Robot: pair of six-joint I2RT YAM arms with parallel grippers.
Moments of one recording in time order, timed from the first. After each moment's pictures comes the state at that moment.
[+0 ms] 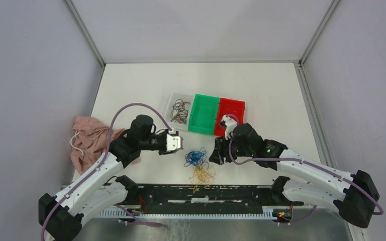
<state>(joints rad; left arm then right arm) -0.59 0.83 0.65 -0.40 0.67 0.78 0.89 1.00 0.65 -0.30 -0.21 0.56</state>
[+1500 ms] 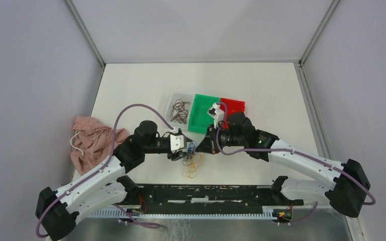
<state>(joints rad) -0.73 0.83 0.56 -0.12 0.67 0.49 0.89 1.13 0.78 -0.11 -0.41 0.65</state>
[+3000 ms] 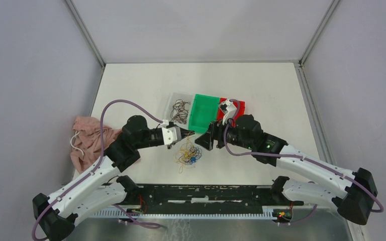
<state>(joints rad) -0.74 0.78 0.68 -0.01 0.60 0.46 0.89 1.00 0.75 -0.06 -0.17 0.65</state>
